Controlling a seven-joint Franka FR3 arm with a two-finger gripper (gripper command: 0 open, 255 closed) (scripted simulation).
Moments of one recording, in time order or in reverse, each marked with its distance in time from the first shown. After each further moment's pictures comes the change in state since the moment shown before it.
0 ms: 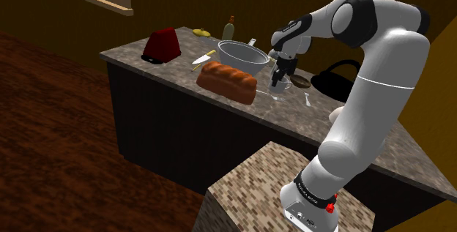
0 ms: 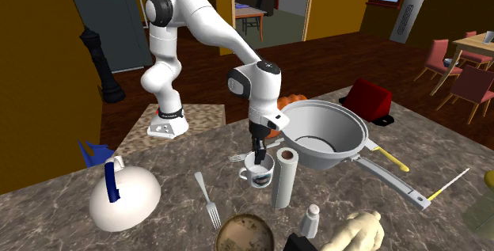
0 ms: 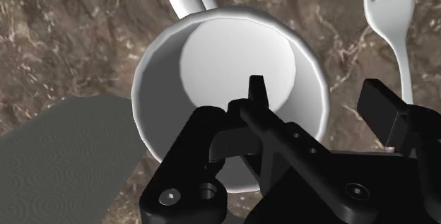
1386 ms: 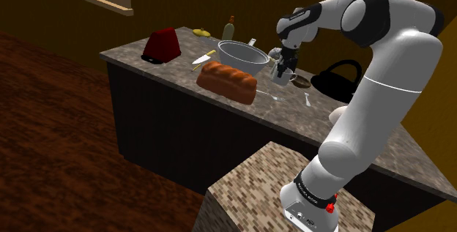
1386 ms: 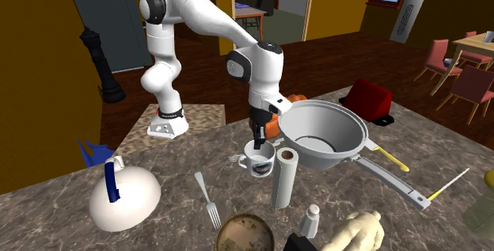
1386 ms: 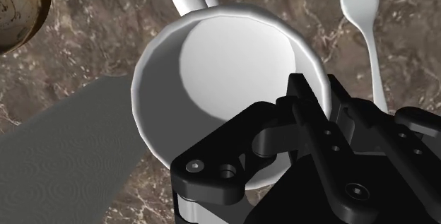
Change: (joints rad) arm 0.014 -0.071 -0.013 0.071 -0.042 -0.133 0.019
